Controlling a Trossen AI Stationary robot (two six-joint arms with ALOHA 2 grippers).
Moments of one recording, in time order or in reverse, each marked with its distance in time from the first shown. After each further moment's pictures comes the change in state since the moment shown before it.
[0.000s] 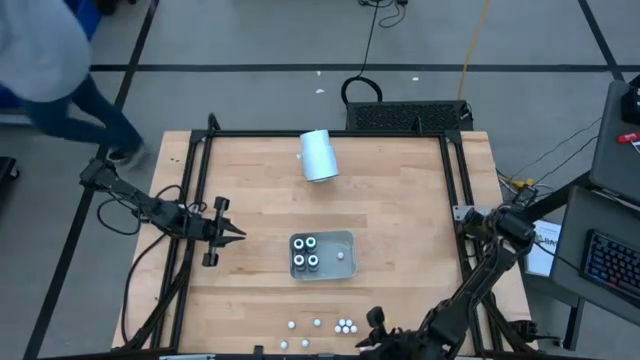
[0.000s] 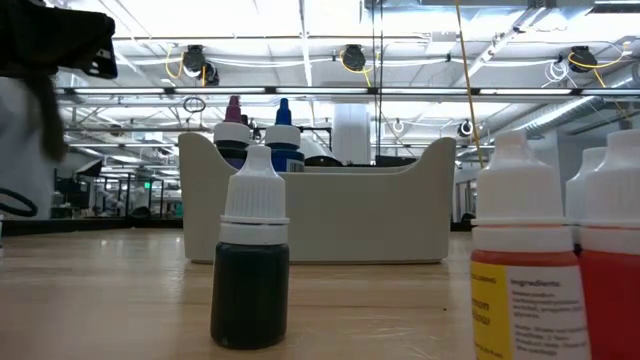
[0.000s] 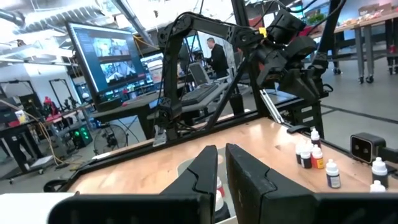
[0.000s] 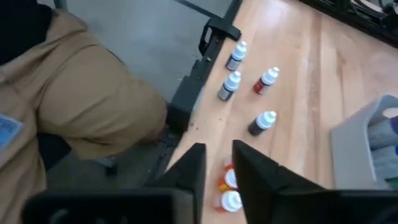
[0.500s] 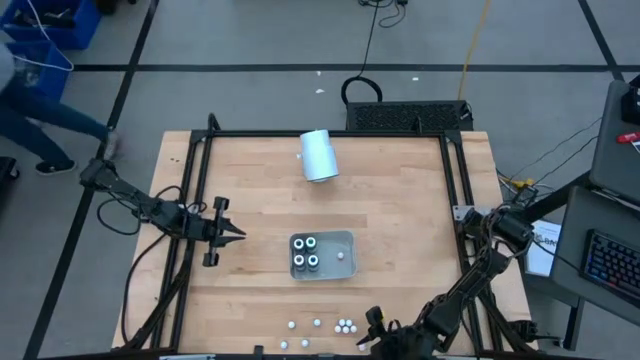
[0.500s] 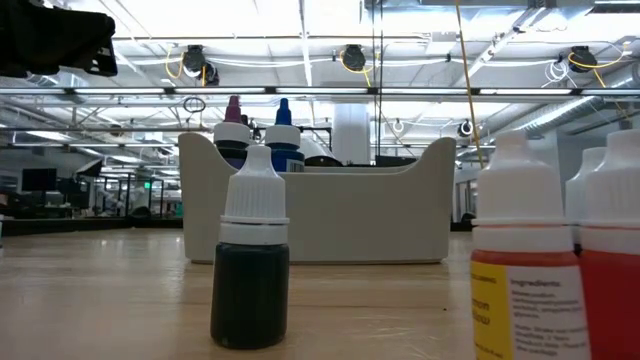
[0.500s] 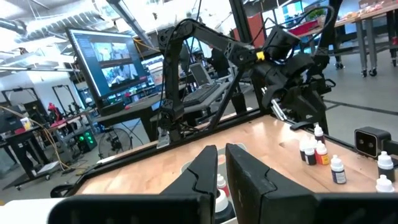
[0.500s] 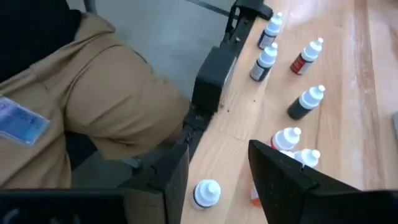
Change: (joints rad) left arm 0.000 0.000 0.000 0.000 0.000 0.037; right arm -0.014 0.012 -0.202 0.282 -0.096 0.017
